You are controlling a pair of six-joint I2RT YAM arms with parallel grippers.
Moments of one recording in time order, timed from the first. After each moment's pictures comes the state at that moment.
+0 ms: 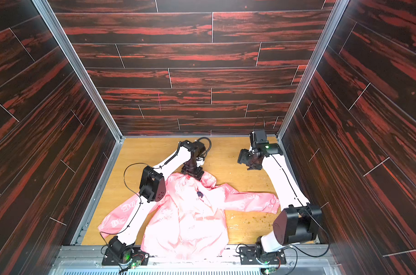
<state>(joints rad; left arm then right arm) -0.58 2.59 2.44 -1.49 0.10 -0.06 0.18 1.52 1.48 -1.01 -0.04 0.43</state>
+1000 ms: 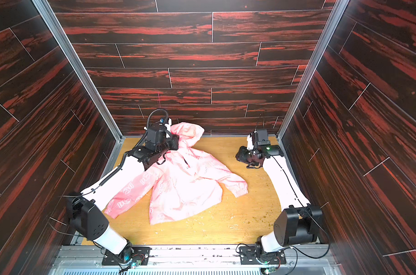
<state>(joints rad) -0.47 1.67 1.54 -0.32 -0.20 -0.26 0.16 1.51 1.45 -0.86 -0.25 0.40</state>
